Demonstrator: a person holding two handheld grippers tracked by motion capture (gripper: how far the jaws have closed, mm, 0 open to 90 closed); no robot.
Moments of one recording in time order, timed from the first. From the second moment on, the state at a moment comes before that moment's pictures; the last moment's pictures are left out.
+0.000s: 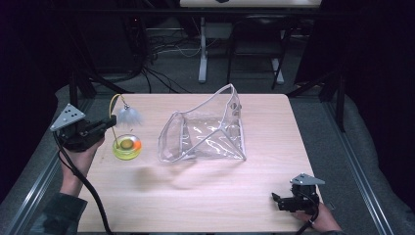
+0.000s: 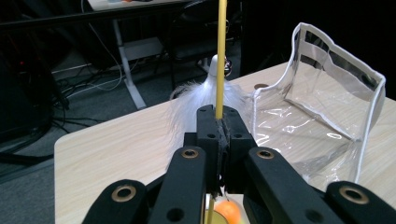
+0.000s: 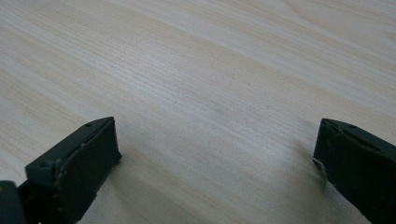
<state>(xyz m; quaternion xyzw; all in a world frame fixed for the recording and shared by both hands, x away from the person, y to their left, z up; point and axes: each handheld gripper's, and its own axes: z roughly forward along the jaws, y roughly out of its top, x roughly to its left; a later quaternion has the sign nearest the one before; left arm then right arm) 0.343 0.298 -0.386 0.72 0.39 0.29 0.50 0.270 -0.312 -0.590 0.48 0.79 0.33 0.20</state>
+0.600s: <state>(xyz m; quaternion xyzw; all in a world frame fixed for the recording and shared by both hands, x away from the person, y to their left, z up) 0.360 0.287 -0.362 0.72 0.37 0.30 0.51 0.270 -0.312 -0.590 0.48 0.79 0.33 0.20</state>
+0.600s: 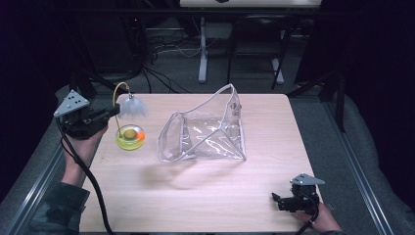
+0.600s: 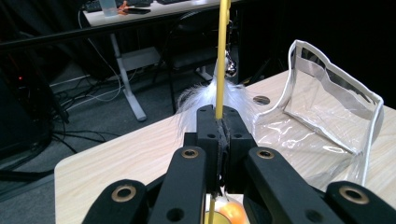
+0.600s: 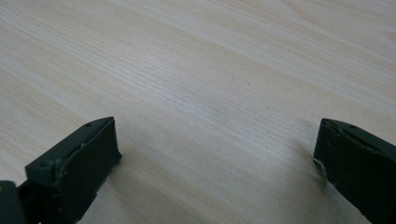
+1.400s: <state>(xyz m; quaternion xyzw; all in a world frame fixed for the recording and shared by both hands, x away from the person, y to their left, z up) 0.386 0.263 -0.345 0.73 0.35 0.30 0.51 0.270 -0.313 -0.590 0.48 0.79 0.33 0.20</state>
